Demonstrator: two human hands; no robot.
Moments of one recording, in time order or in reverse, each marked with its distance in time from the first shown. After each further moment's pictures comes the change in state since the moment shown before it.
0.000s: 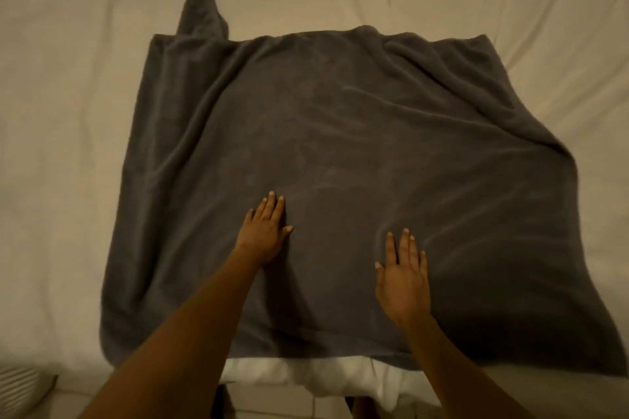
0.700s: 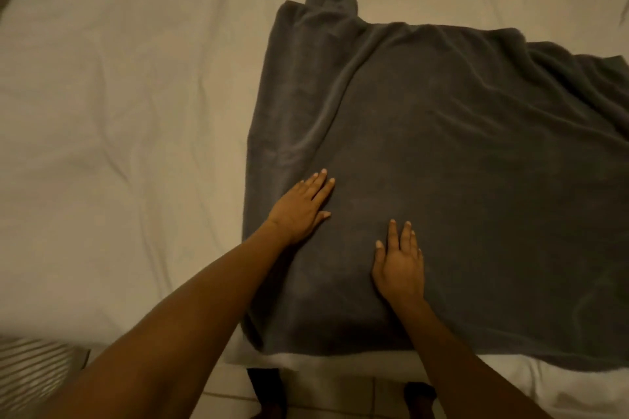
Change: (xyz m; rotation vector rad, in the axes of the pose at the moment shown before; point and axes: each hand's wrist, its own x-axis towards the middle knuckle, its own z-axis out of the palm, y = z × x) left_hand -0.021 -0.225 -0.010 0.079 0.211 0.400; right_hand -0.022 -0.263 0.076 0.058 0.013 0.086
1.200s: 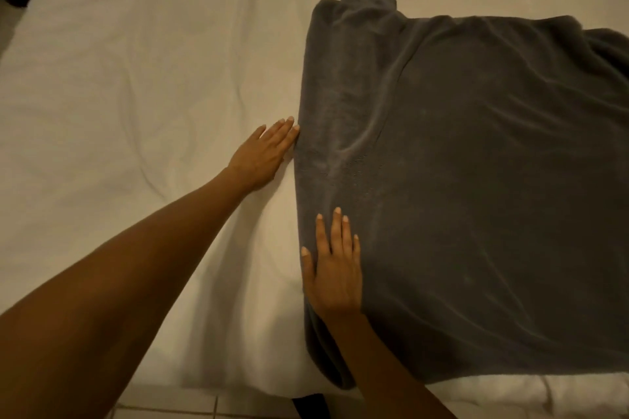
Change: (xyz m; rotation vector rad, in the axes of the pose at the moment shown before) left_hand 0.000 -0.188 -0.055 0.239 0.107 -0.018; right_hand -0.036 -0.201 0.069 -0.025 0.106 -0.253
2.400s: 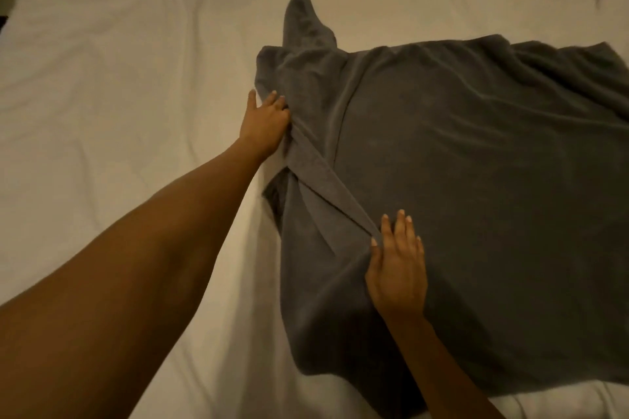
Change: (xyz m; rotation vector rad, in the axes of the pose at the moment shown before) left_hand 0.141 0.036 -0.097 0.037 0.075 -0.039; right_hand 0.043 0.115 -0.093 0.040 0.180 0.263
